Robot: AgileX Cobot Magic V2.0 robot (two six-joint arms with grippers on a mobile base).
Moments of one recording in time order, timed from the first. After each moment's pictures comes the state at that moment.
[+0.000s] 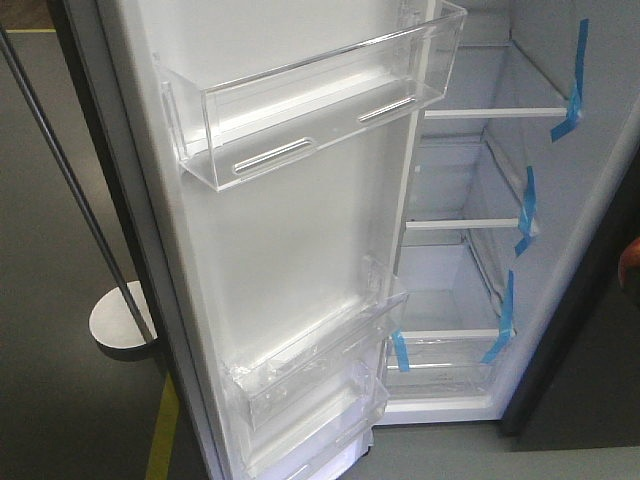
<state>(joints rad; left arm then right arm) 0.01 -0.01 0.03 0.04 0.23 -0.12 -0.05 0.62 -0.61 0.32 0.50 -0.34</state>
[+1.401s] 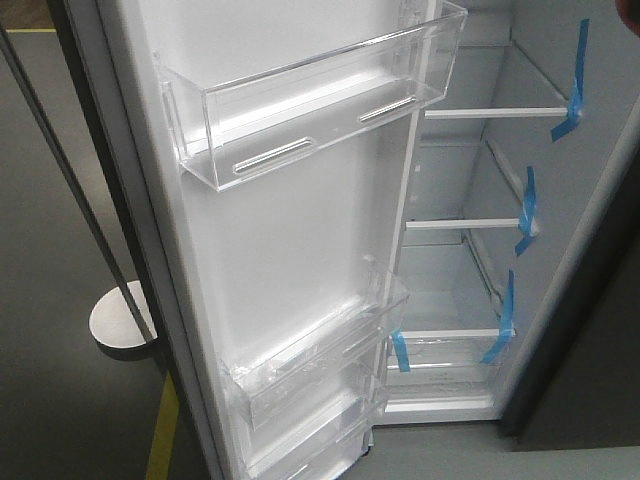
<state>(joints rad) 0.01 -0.01 0.03 0.04 0.23 -0.12 -0.05 1.05 -1.40 0.64 0.78 -0.64</state>
